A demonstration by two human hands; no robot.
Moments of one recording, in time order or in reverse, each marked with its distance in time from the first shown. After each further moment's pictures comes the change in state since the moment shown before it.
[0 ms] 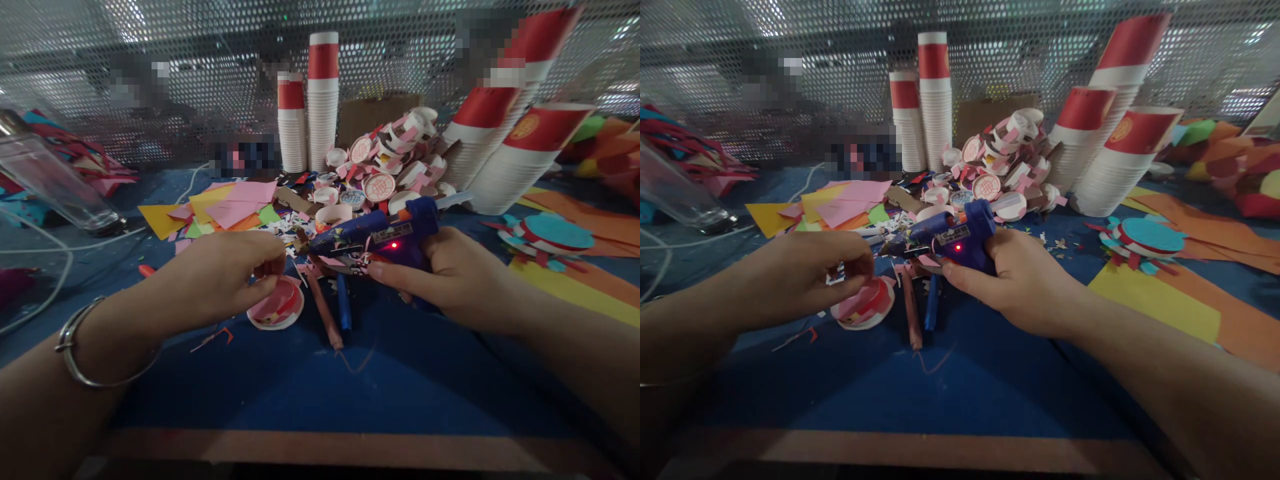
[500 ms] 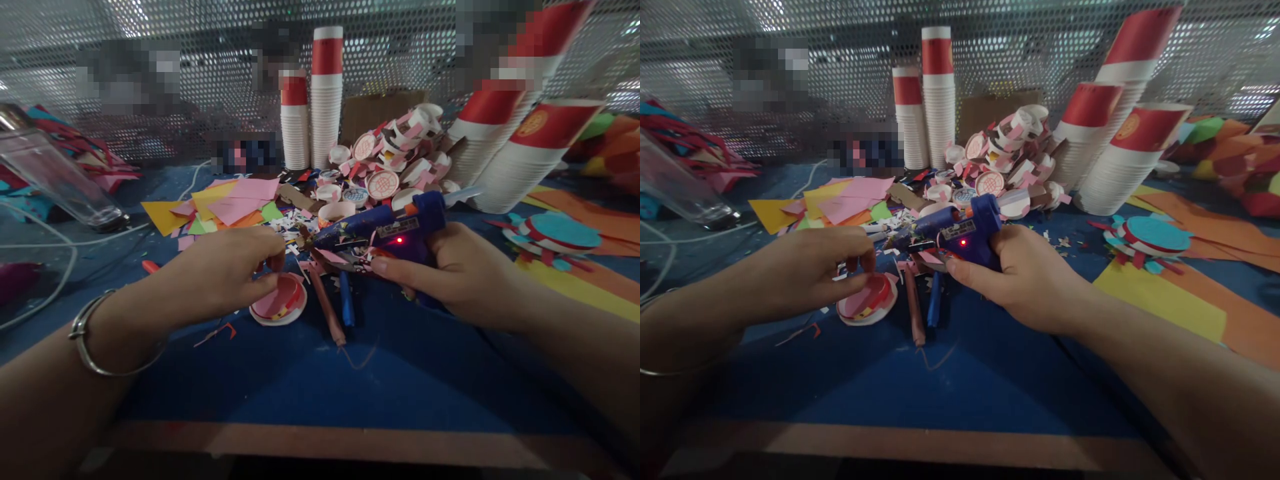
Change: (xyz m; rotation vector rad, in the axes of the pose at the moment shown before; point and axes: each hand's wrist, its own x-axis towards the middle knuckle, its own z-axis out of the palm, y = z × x) left_hand 0.000 -0.005 0.005 0.028 -0.007 0.026; right_hand 0.000 0.002 0.000 0.047 -0.009 -0.008
